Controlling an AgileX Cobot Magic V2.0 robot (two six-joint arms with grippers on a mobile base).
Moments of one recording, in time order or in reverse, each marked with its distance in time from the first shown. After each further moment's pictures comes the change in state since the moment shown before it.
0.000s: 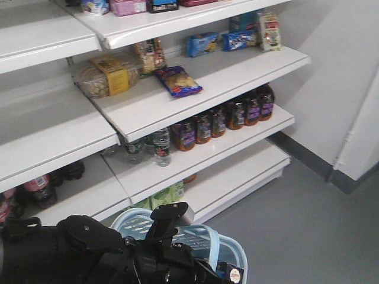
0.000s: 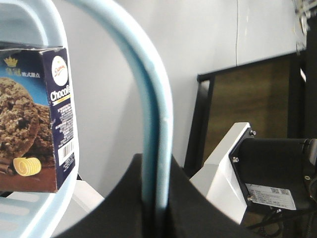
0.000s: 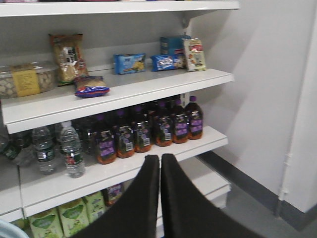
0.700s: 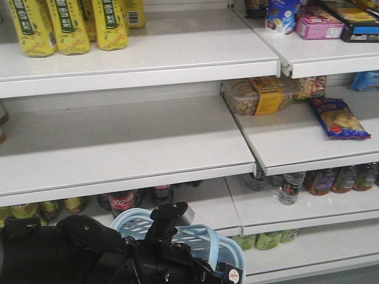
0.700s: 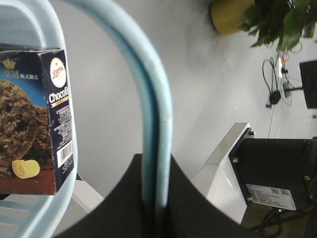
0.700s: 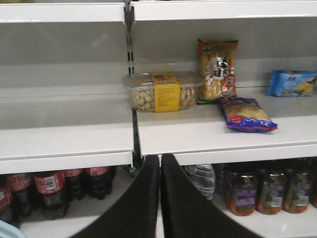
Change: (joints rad) left arm 0.000 0.000 0.000 0.000 0.000 0.000; right arm 0.000 0.000 0.000 0.000 0.000 0.000
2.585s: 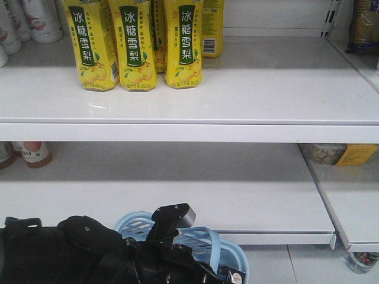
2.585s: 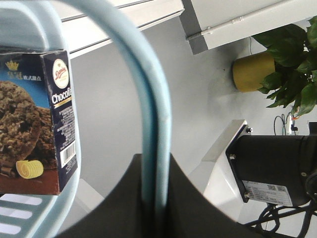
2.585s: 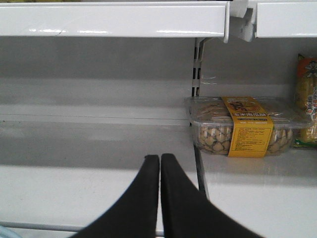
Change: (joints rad) left arm 0.000 0.000 0.000 -0.001 0.007 -0.003; right arm 0.000 0.000 0.000 0.000 0.000 0.000
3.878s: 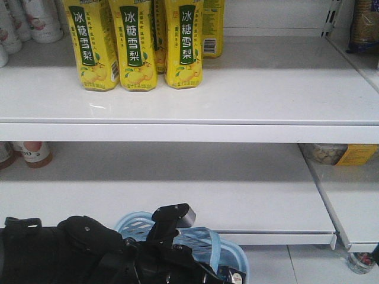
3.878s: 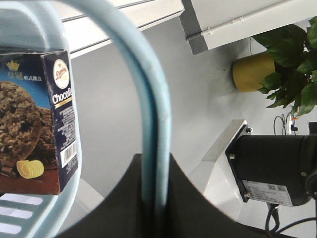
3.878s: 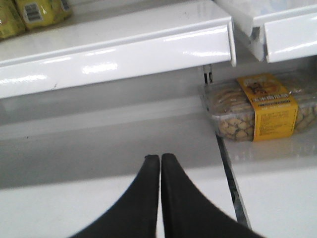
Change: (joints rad) left arm 0.000 0.000 0.000 0.000 0.000 0.000; right arm 0.000 0.435 -0.255 0.145 -0.009 0.052
